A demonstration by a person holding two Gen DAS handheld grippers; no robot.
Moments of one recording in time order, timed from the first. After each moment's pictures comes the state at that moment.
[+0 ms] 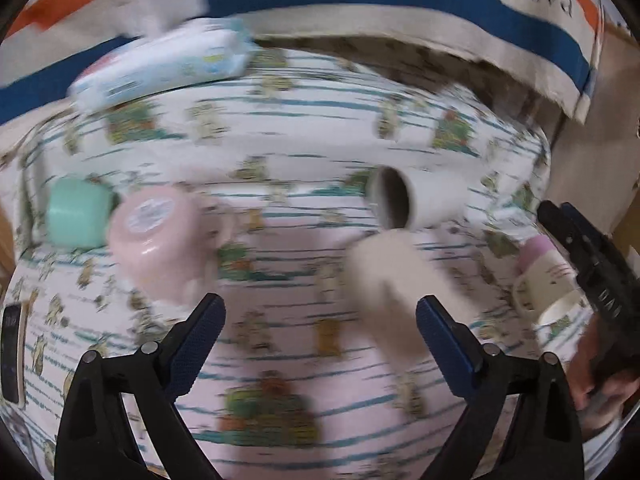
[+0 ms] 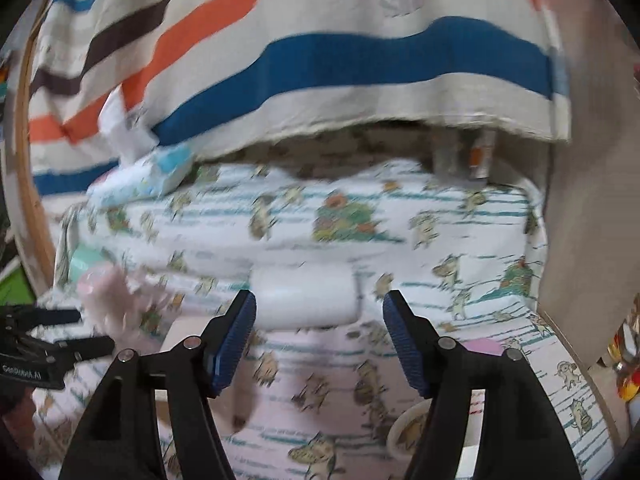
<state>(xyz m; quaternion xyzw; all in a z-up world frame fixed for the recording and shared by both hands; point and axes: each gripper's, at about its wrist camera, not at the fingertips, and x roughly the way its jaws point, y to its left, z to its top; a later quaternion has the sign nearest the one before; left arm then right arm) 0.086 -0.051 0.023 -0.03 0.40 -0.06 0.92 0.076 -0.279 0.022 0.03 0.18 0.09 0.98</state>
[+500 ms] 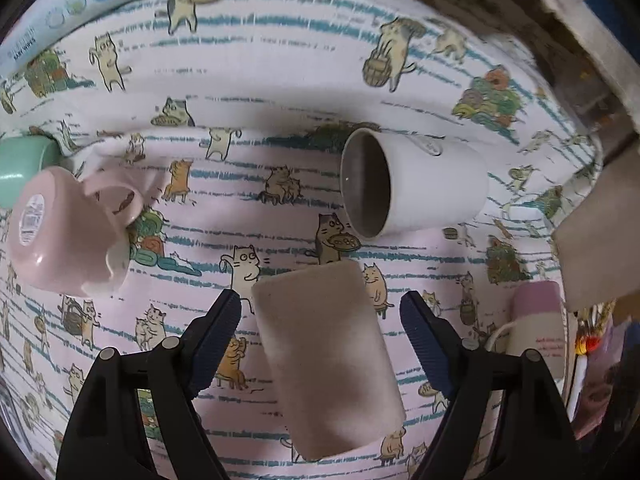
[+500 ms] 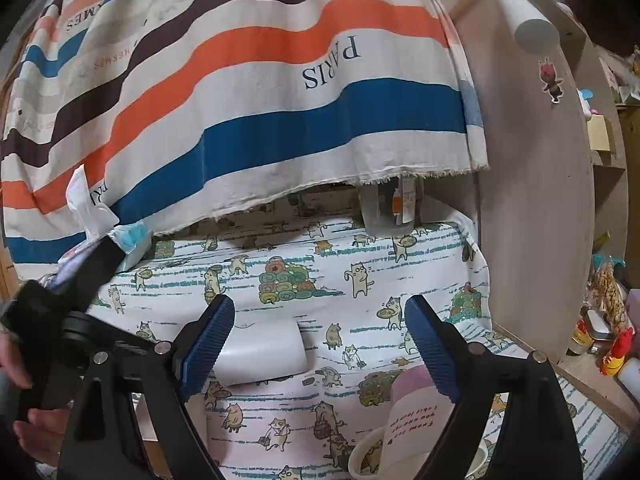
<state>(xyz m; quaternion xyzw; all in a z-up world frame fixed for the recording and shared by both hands) 0.184 -0.104 0.000 -0.11 0.56 0.00 0.82 0.044 -0.309 0.032 0.08 0.08 0.01 0.99</state>
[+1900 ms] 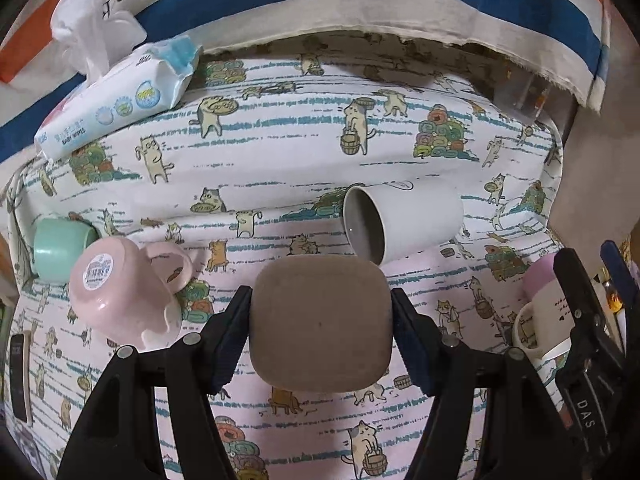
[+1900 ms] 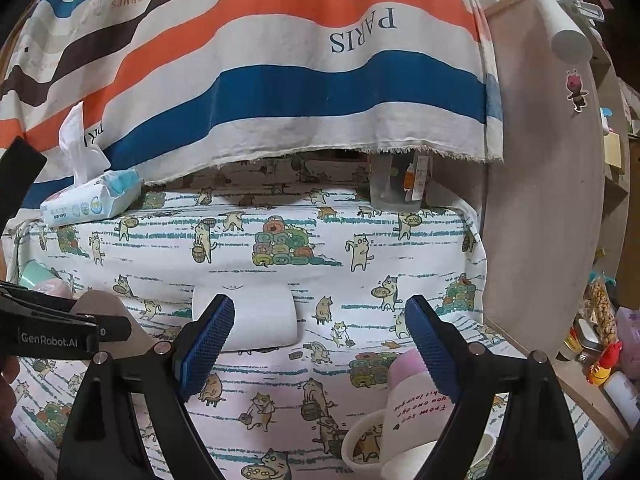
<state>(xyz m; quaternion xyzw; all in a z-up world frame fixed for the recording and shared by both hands) 0.126 -0.100 0.023 0.00 0.39 -0.03 0.92 0.061 -0.284 0.012 0.01 0.12 -0.01 0.99</state>
